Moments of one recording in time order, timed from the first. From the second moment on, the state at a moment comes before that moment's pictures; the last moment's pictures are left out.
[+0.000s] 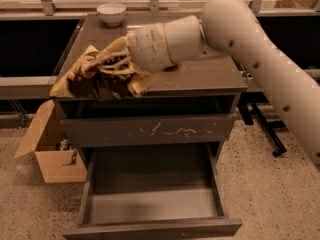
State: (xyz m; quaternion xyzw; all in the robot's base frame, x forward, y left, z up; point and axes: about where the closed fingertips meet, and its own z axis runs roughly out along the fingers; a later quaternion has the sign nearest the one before) arm 0.553 0.107 0.963 -0.77 0.25 0.14 0.58
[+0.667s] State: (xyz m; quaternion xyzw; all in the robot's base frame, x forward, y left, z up) arm 0.659 0.121 1.027 -0.73 0.26 0.10 0.63
